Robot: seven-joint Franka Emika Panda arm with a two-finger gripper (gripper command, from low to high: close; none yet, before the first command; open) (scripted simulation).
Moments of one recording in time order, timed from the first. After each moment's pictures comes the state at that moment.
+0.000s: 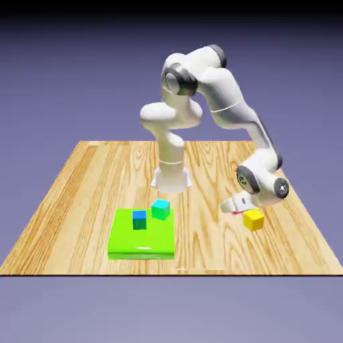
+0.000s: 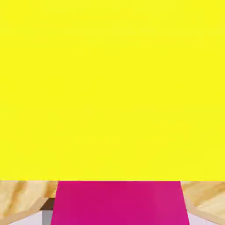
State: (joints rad) arm 0.05 0.61 0.68 -2.32 -0.14 1.96 1.21
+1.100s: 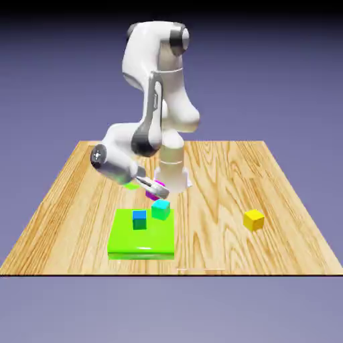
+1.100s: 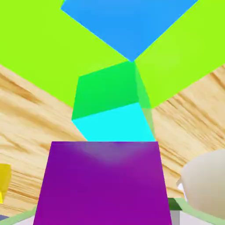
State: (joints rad) arm -0.58 0.10 0.23 -2.42 0.32 1.75 1.06
